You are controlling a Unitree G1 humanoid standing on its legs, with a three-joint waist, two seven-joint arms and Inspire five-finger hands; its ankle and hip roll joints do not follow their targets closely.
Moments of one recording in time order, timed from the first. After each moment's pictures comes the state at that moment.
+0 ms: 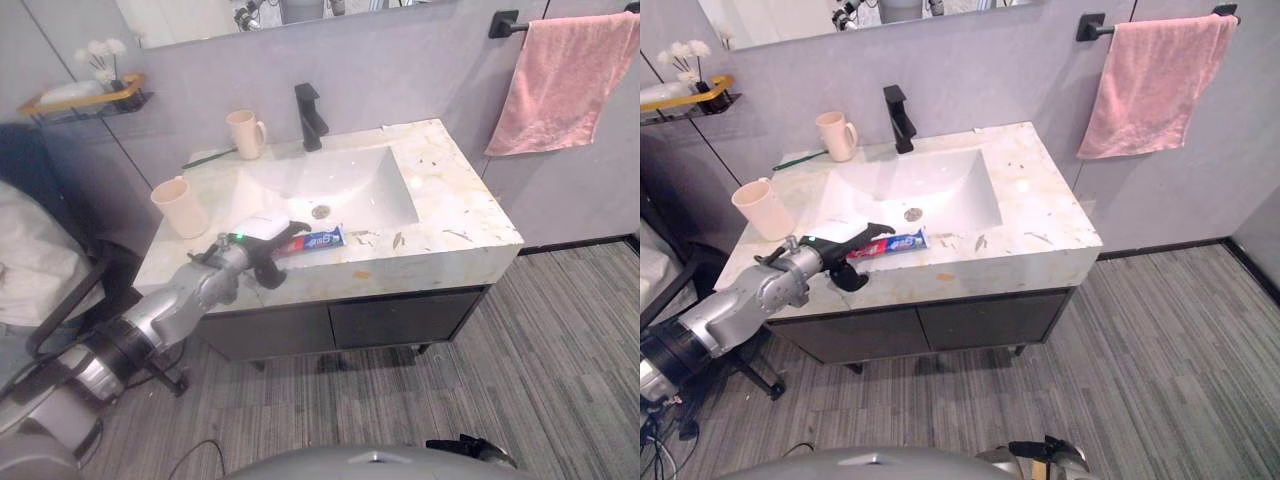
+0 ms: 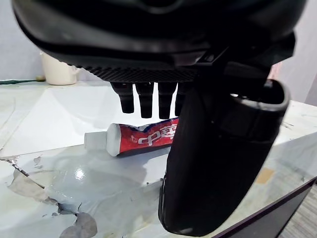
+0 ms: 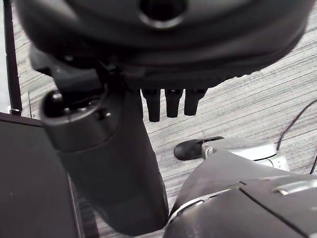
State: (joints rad) left arm -0.48 0.84 -0.73 0.08 0.41 0.09 -0.05; right arm 0.01 -0.27 0.17 1.22 0.44 0.08 -0.19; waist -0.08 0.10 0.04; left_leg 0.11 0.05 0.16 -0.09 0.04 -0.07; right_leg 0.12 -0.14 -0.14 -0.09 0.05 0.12
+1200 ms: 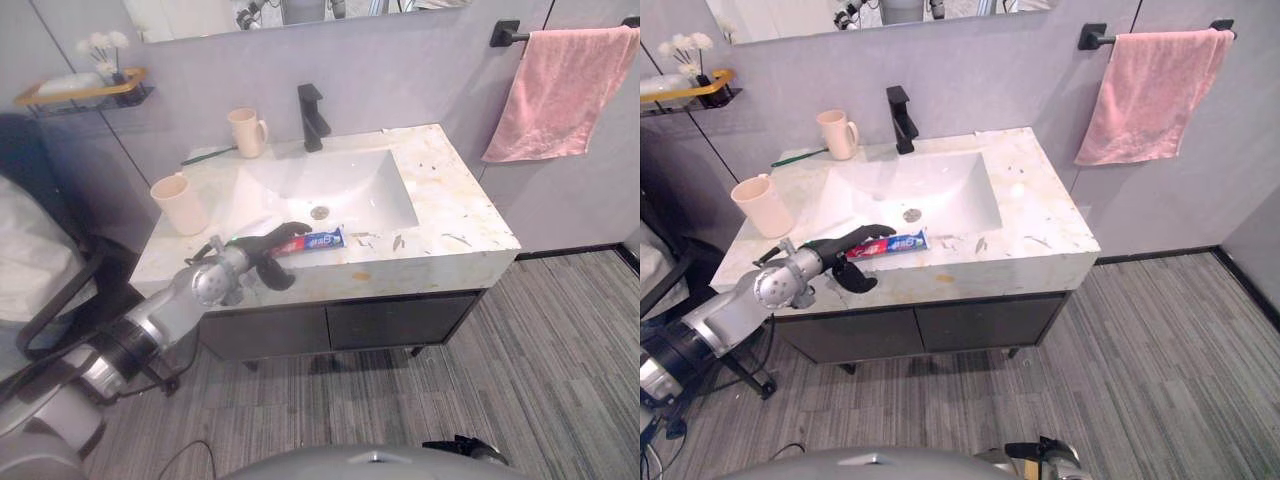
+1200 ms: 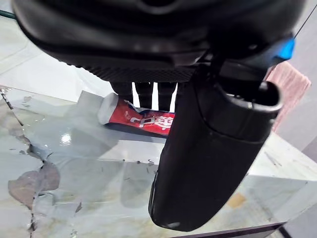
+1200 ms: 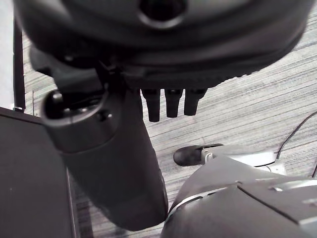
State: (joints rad) left arm -0.48 0.82 -0.71 0.12 0.08 0.10 -0.06; right arm 0.00 -0.24 0.20 1.22 0.42 0.10 -0.22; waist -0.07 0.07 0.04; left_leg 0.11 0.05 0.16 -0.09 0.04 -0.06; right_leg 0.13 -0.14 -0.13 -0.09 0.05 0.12
